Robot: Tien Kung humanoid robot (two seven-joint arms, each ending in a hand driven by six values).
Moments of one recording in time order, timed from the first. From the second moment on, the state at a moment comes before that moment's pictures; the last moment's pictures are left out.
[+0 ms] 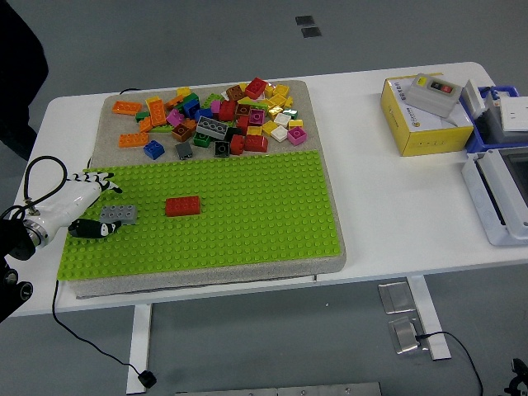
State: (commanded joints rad) left arm -0.60 0.59 -0.50 -0.96 1.81 0.27 -0.07; right arm 0.28 -0.22 0.67 0.25 -0.30 -0.24 -0.39
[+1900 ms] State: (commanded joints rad) left arm -0.59 0.58 -0.48 -0.93 1.76 0.31 -0.12; right arm 0.28 -0.22 0.67 0.25 -0.30 -0.24 -0.39
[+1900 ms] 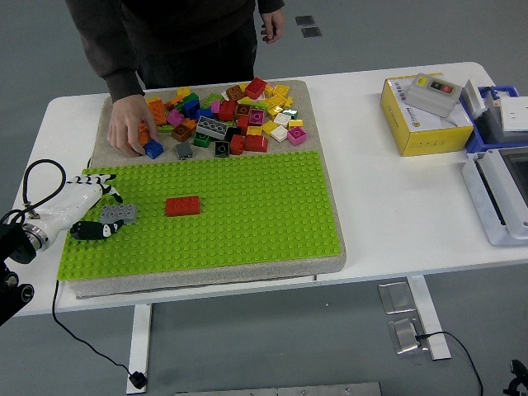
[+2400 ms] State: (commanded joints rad) left arm -0.59 0.57 -0.48 -0.92 1.72 0.32 -0.15; right arm 0.28 -0.22 0.67 0.25 -0.30 -0.23 -0.39
